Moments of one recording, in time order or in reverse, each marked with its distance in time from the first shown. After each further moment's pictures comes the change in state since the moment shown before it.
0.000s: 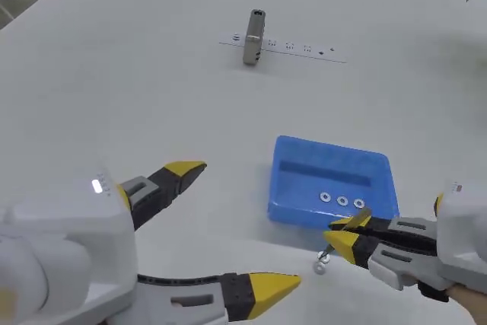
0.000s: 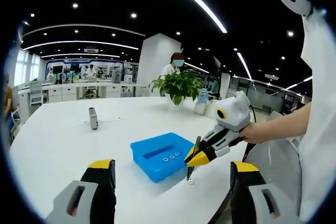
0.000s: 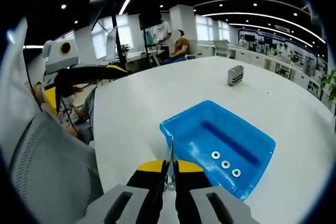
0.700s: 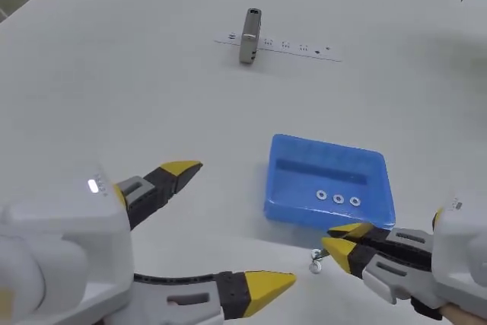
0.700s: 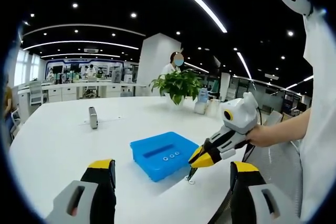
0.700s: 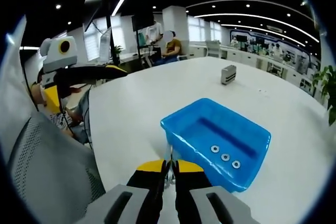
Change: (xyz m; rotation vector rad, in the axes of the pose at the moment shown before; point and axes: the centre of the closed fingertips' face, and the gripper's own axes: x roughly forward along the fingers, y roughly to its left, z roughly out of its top) left arm 0.001 -0.001 -0.002 0.002 0.002 -0.001; right arm -0.005 0.006 -0.006 0.026 -0.010 -0.077
